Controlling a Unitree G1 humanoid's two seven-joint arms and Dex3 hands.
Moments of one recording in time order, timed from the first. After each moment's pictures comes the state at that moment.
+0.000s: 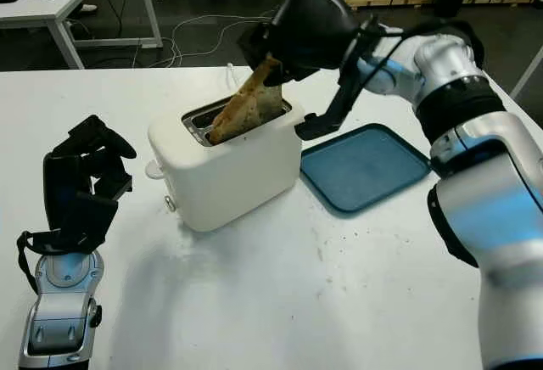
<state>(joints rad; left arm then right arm) 0.00 0.08 0.08 -0.33 0.29 0.01 0.17 -1.33 -0.55 0.62 0.98 -1.00 -0.80 -0.30</state>
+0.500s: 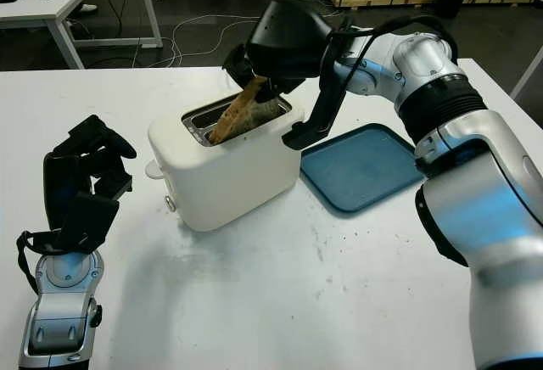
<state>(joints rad) 0.00 0.09 0.08 -0.33 0.30 0.01 0.18 -1.32 -0.53 0.65 0.95 -1.00 -0.80 -0.15</state>
